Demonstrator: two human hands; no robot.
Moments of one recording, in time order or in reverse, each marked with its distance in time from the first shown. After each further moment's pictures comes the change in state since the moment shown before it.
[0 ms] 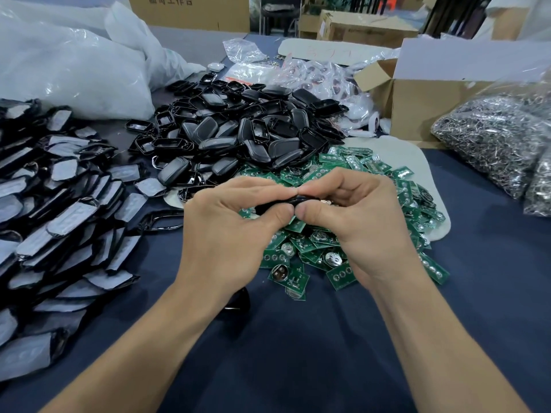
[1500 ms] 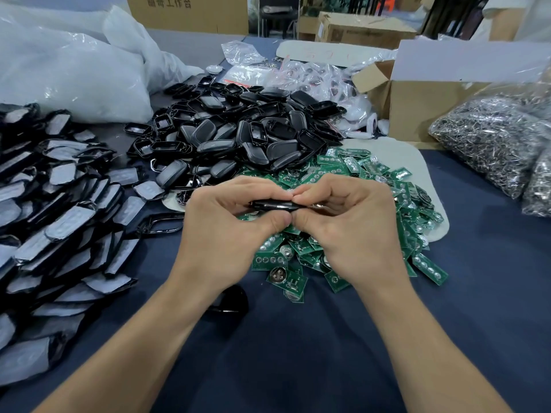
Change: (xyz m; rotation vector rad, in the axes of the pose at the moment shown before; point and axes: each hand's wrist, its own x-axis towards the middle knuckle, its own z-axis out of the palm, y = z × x) left_hand 0.007 -0.006 -0.004 -0.097 -0.118 0.018; right_hand -0.003 0.006 0.008 -0.164 0.049 -0.122
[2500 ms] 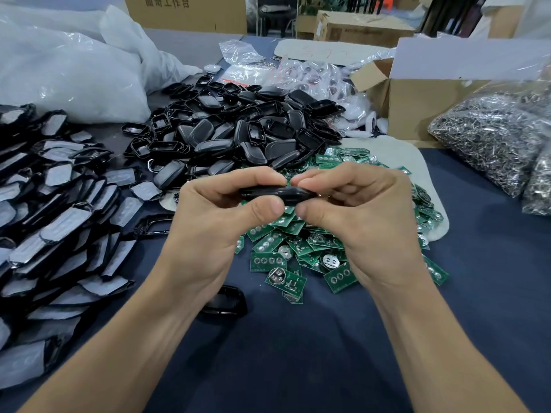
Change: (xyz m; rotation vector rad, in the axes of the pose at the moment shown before) left_hand 0.003 0.009 -0.004 -0.491 -0.065 -0.140; right_hand 0.005 -0.011 -0.008 0.285 -0.047 -0.081
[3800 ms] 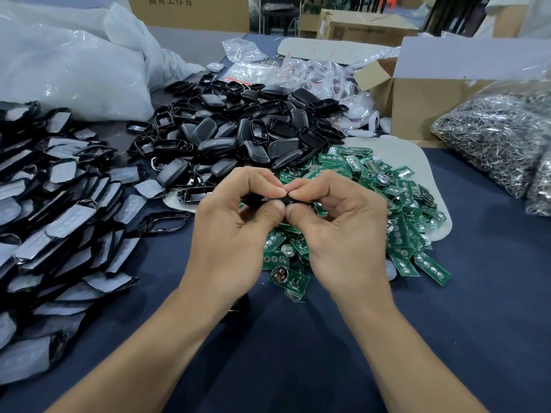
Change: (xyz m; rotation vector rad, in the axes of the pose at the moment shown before) left_hand -0.007 -0.019 0.008 0.416 0.136 0.142; right_hand -0.015 0.019 0.027 -0.211 0.153 -0.037
